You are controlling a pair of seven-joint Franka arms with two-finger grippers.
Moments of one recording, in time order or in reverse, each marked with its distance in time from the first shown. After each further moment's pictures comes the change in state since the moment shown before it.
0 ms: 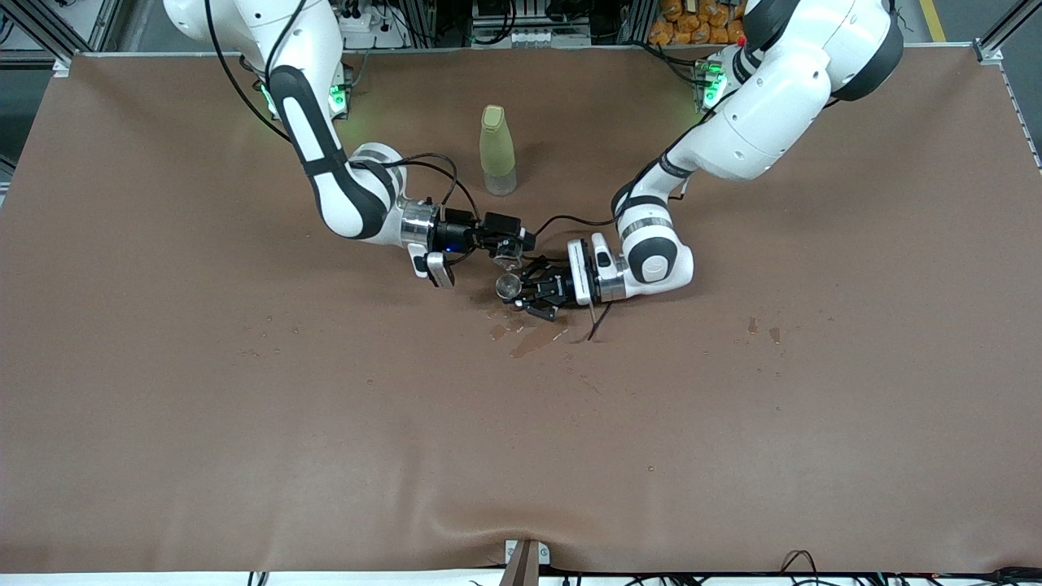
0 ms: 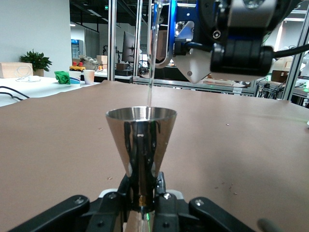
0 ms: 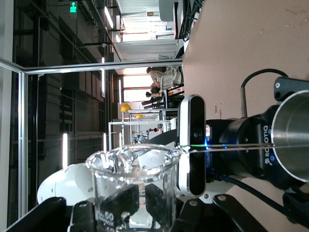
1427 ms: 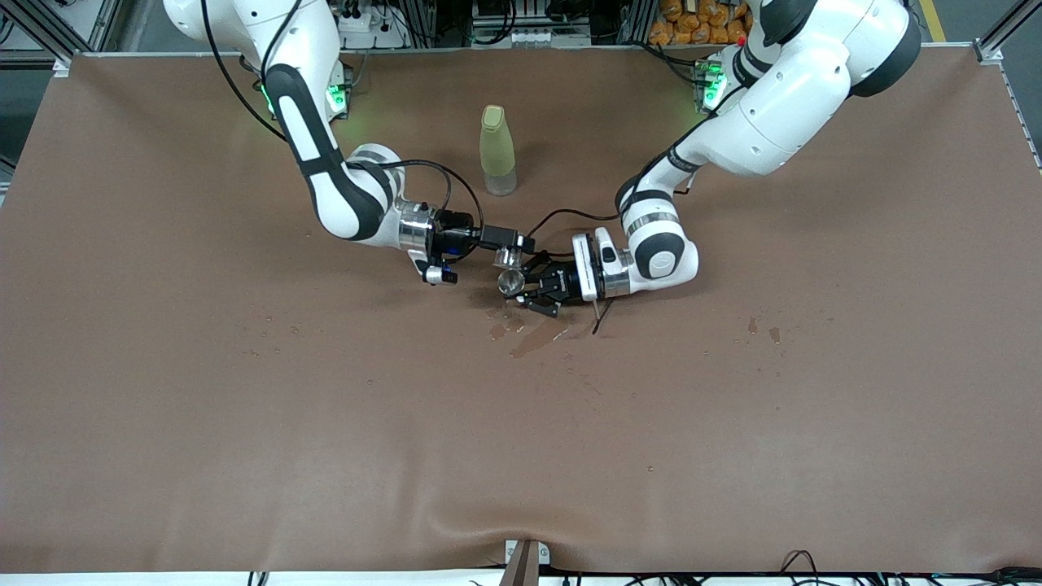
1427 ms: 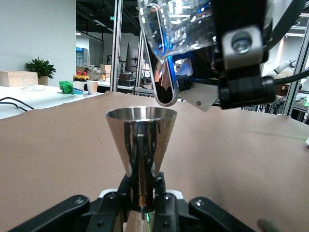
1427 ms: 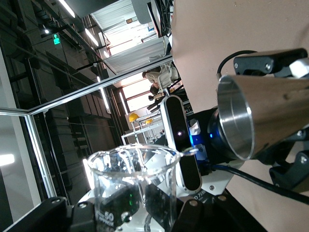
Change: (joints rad) left arm 0.082 -0.035 -0.080 -0.046 0.000 -0.001 0.002; right arm -0.004 -0.004 -0.010 0.013 -0.001 -0.003 0.305
